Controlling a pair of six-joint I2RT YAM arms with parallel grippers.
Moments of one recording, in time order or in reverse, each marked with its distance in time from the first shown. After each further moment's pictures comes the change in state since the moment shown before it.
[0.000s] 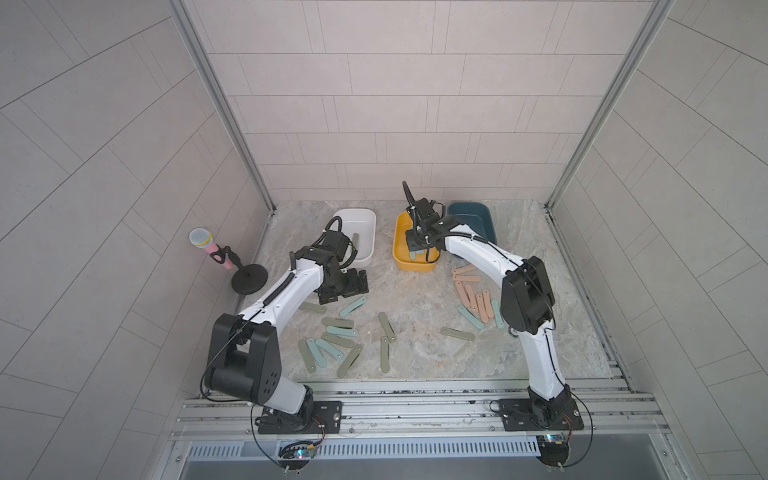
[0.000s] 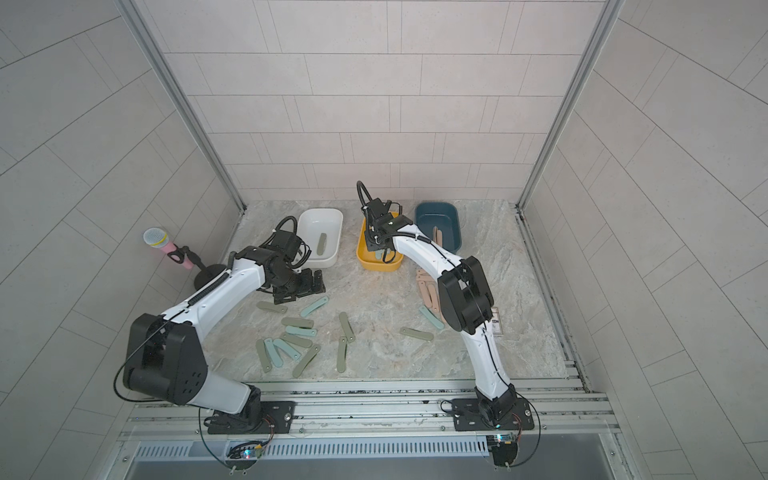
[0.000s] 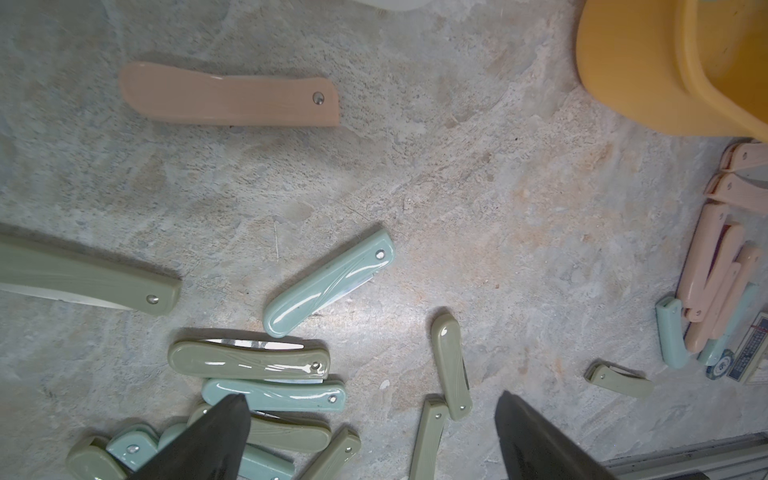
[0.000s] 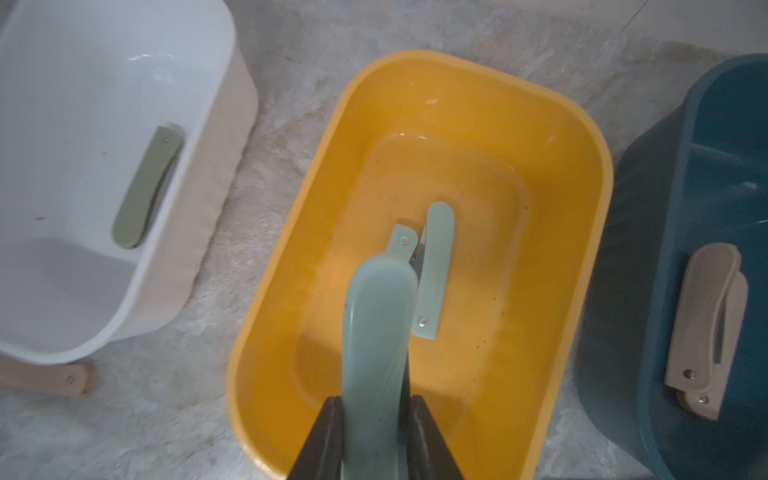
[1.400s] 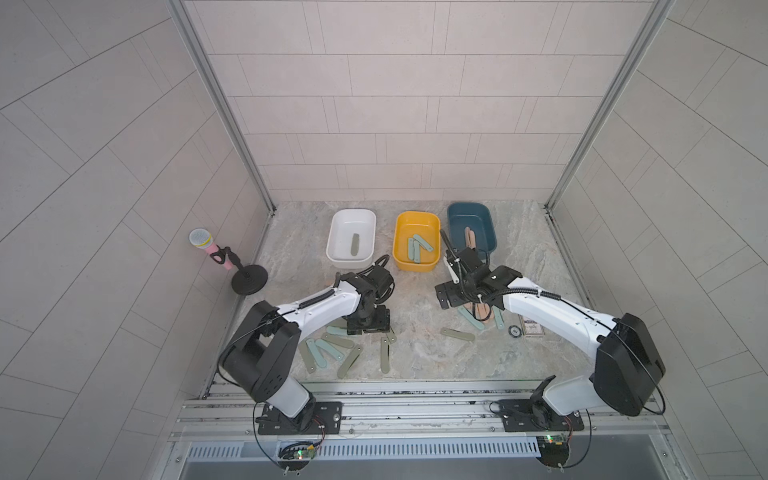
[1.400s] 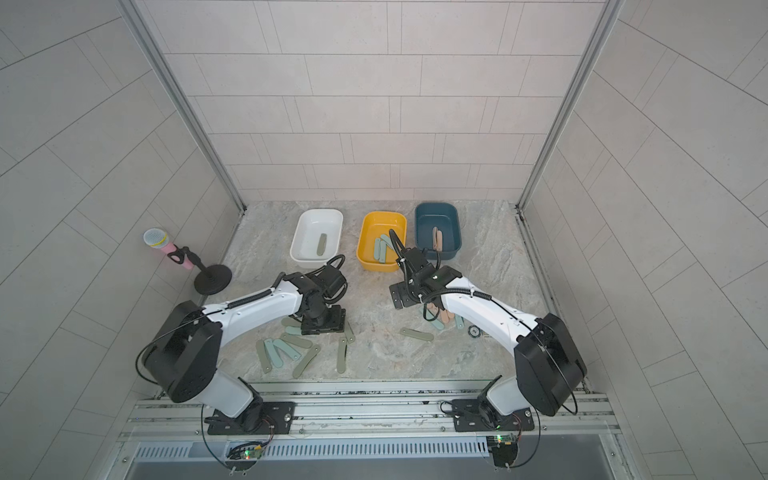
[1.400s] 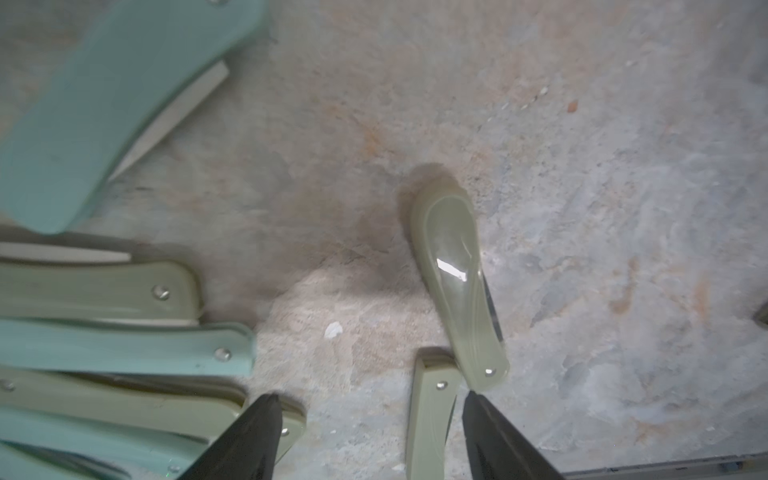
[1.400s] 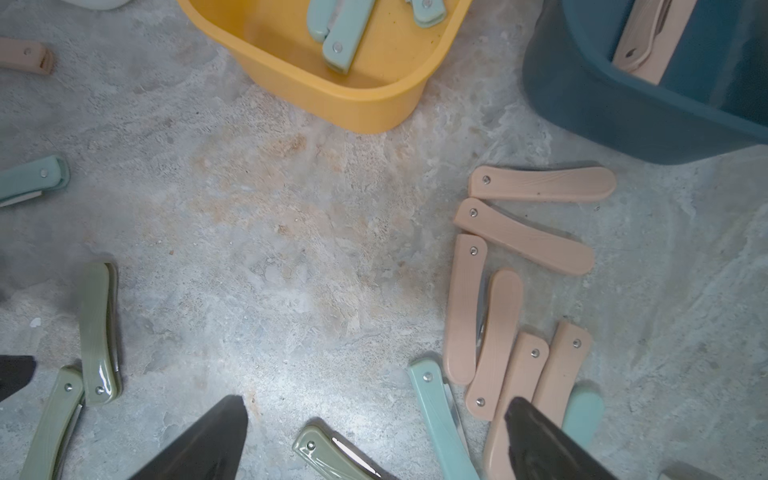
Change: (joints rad) left arm -0.378 0.109 -0.156 0.078 -0.103 -0.218; right arm 0.062 -0.784 -0.929 0.053 -0.039 -0.015
